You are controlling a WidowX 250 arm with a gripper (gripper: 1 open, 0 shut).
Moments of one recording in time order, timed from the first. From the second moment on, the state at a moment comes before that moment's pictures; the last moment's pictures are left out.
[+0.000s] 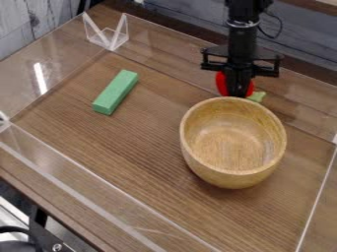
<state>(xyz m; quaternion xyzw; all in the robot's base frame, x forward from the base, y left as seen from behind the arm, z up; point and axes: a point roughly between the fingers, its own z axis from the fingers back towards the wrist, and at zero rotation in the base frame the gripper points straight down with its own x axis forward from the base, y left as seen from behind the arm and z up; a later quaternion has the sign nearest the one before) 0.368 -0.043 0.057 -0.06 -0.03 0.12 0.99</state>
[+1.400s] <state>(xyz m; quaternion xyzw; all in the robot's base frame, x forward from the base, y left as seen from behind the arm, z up) 0.367 -0.049 0.034 -0.06 -0.04 0.13 0.99</state>
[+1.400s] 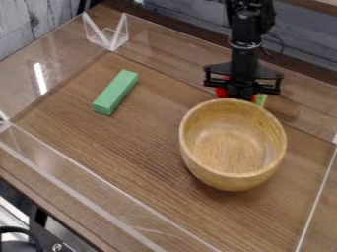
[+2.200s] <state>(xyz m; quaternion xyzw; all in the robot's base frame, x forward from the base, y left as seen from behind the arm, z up) 0.366 -0.052 0.025 -0.06 -0.03 0.13 0.99</state>
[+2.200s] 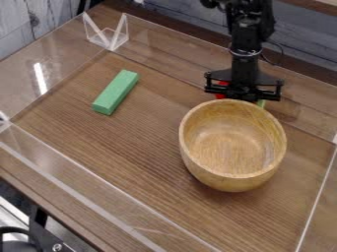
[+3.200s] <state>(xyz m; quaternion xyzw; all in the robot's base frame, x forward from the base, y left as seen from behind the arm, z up) 0.358 -0.048 0.036 -0.07 -0.02 0.12 0.99</state>
